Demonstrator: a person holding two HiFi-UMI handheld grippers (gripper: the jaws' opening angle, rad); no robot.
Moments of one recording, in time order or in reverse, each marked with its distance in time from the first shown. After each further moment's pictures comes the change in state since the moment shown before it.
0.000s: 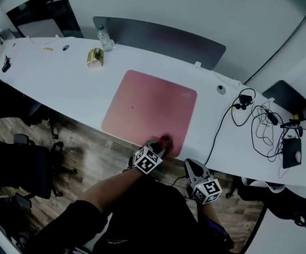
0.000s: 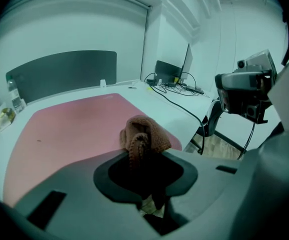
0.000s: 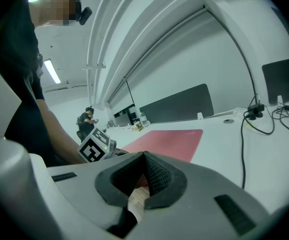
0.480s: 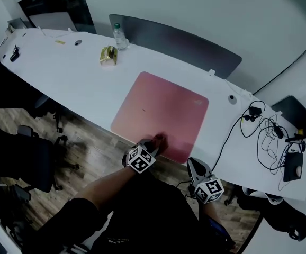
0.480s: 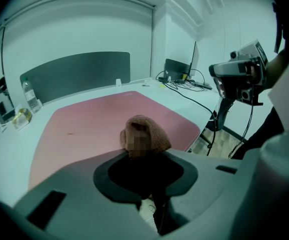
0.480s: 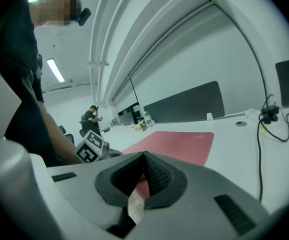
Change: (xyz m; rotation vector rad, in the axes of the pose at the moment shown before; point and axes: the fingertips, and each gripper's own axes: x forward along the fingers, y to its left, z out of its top) left arm -0.038 0.066 -0.031 0.001 0.018 0.097; right arm 0.044 0.008 0.019 -0.022 0.021 0.054
